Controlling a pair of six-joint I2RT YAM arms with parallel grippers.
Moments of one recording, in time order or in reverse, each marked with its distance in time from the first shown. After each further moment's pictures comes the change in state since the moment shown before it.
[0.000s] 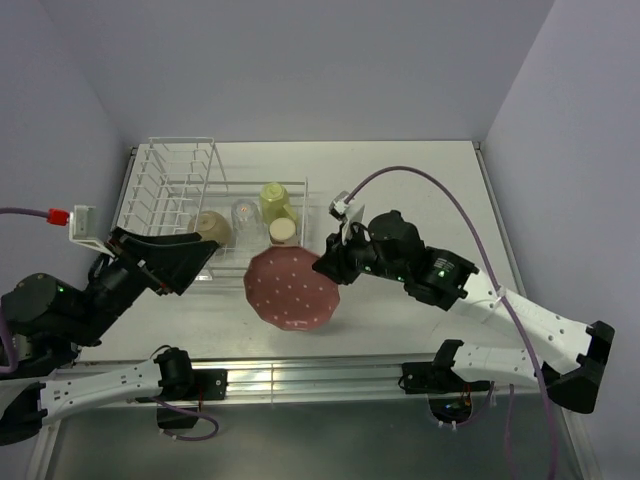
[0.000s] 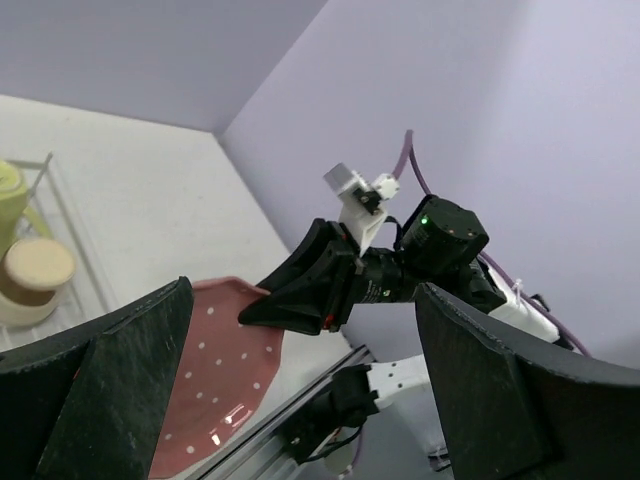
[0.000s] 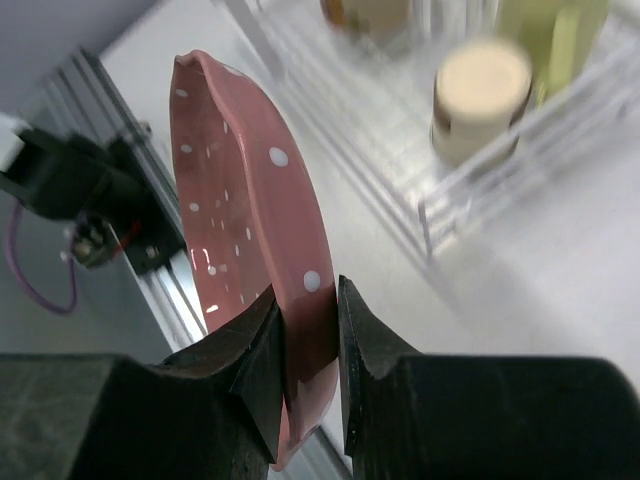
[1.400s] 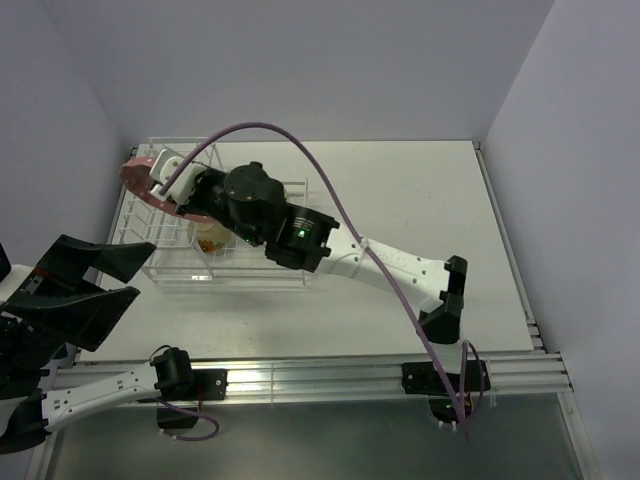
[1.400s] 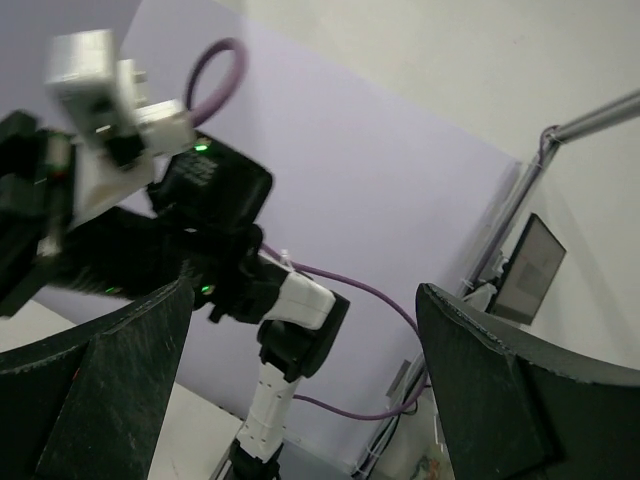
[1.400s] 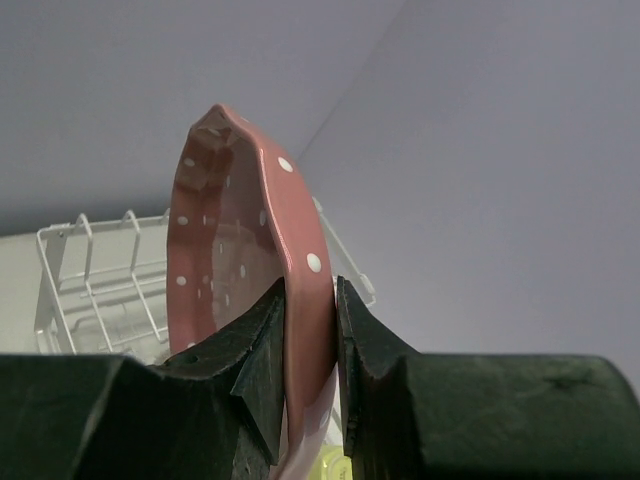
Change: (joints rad) left arm 0.000 -0.249 -0.116 0.399 0.363 0.157; right arm 0.307 0.855 1.118 0.296 0.433 -0.867
